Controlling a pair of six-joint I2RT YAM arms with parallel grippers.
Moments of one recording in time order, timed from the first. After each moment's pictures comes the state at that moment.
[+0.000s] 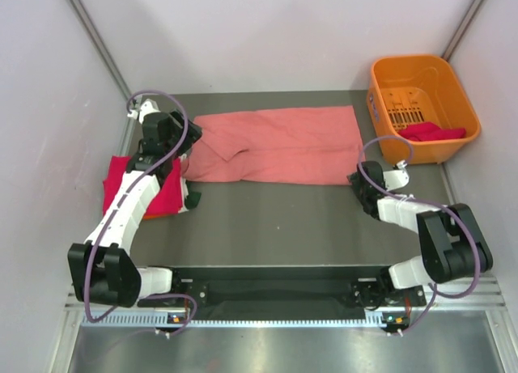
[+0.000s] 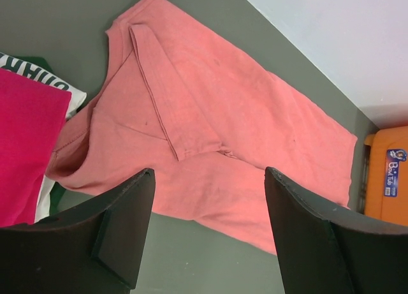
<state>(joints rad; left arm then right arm) -0.11 1.28 1.07 -0.25 -0.08 -0.76 0.24 1.40 0.50 0.14 0.44 1.18</state>
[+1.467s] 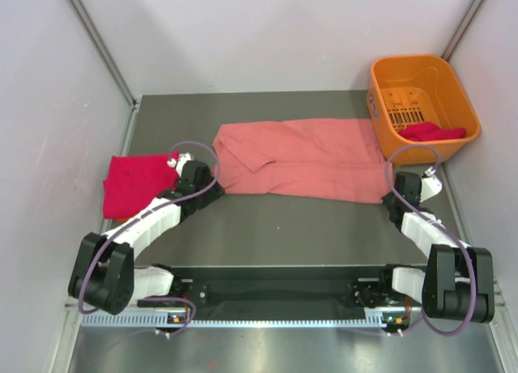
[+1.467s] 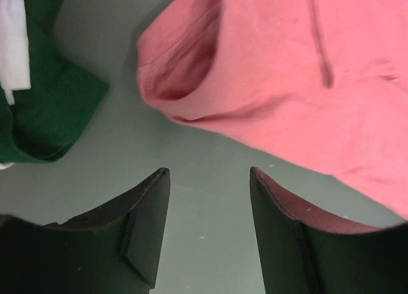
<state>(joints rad) -0.35 1.24 0.65 -0.22 -0.15 -0.85 -0.10 1.17 0.41 -0.02 0.32 0.77</state>
